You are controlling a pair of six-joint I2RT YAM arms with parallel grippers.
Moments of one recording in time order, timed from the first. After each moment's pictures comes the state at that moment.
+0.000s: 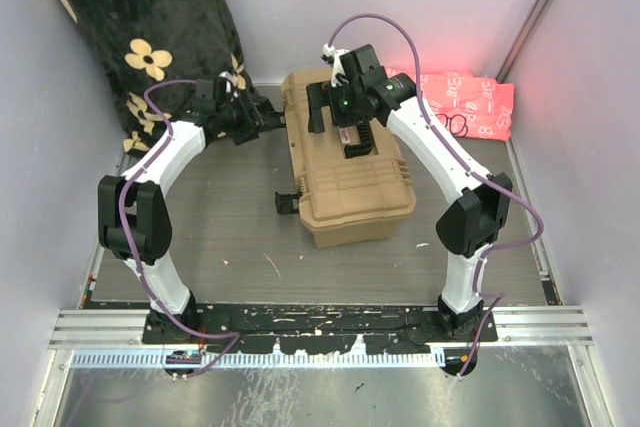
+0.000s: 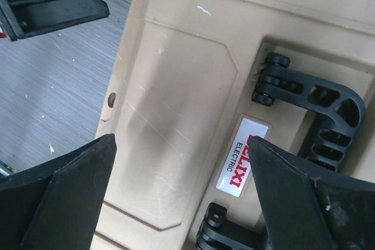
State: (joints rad) left arm -0.21 1.78 1.47 -0.40 0.29 -0.72; right arm 0.53 1.89 1.99 -0.87 -0.13 0.20
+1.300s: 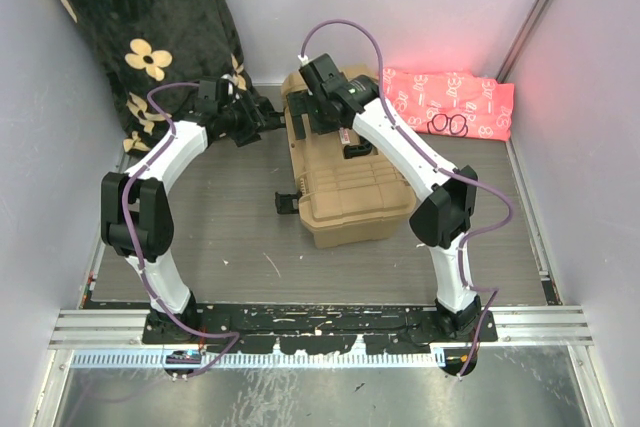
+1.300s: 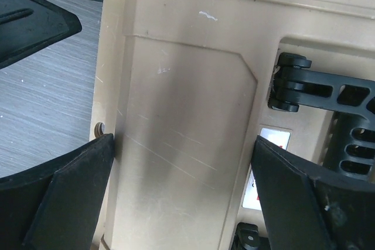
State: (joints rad) left arm -0.21 1.80 1.47 -0.39 0.30 -0.74; right arm 0.68 2.08 2.22 -1.03 0.18 0.30
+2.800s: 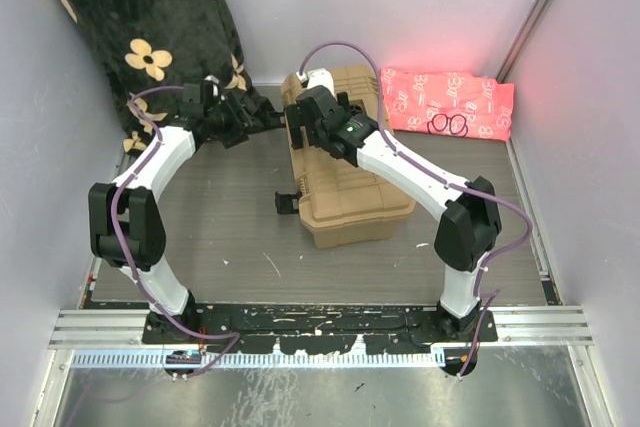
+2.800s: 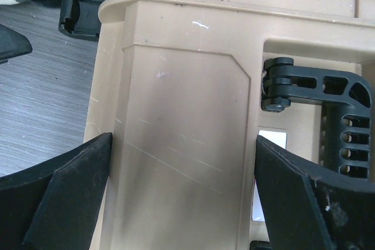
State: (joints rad) left arm -0.16 1.72 1.40 -0.38 0.29 -0.75; right arm 0.77 1.88 1.71 -0.56 0.43 0.27
